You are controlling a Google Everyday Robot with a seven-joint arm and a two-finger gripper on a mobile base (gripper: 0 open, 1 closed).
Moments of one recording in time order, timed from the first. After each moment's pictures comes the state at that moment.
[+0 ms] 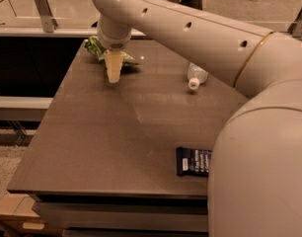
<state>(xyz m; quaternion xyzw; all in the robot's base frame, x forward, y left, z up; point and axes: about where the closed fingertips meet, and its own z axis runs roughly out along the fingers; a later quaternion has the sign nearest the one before) 0.722 0.124 0.876 -0.76 0.57 -0.11 0.30</state>
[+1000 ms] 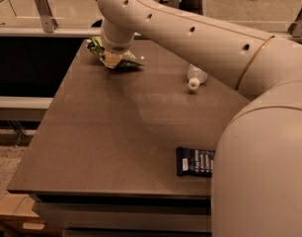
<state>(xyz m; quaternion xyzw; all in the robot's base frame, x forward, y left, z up) 0.730 0.120 0.866 -0.74 0.59 -0.10 0.32</state>
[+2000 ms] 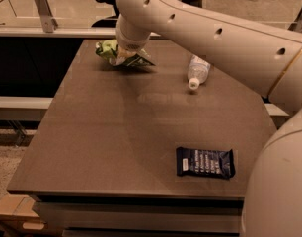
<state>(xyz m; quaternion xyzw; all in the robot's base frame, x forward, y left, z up) 0.726 0.079 0.885 -0.70 0.61 -0.12 0.34</state>
